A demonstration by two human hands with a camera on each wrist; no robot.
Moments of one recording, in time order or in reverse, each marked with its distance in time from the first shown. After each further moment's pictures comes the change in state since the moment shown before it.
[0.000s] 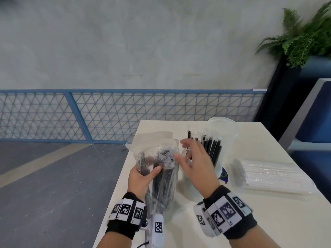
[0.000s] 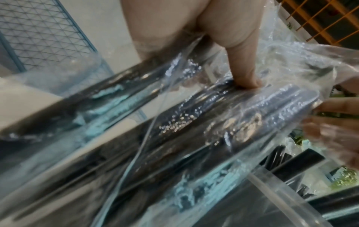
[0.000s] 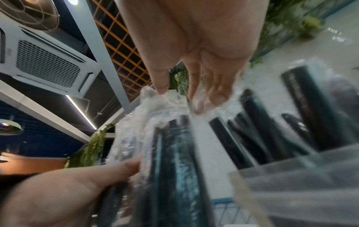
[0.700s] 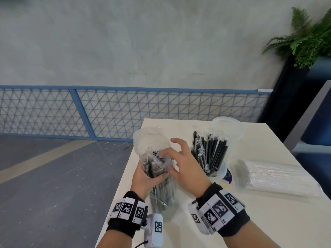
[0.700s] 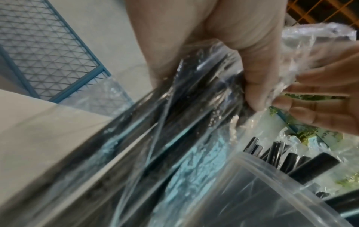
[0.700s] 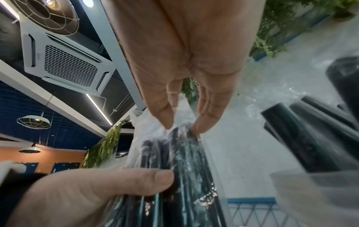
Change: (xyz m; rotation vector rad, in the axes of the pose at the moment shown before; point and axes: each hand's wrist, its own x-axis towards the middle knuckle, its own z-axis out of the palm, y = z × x) left_hand 0.001 -0.007 -0.009 0.015 -0.135 0.010; right_hand 0.001 -0.024 0.023 -0.068 -0.272 -0.147
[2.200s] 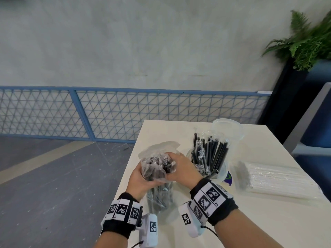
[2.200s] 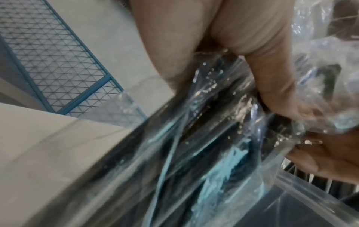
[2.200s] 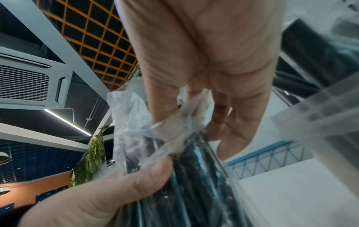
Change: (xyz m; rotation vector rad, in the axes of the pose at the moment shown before) left_hand 0.001 0.003 -0.013 0.061 -0.095 -0.049; right_hand 0.023 0.017 0.019 0.113 -0.283 0.339
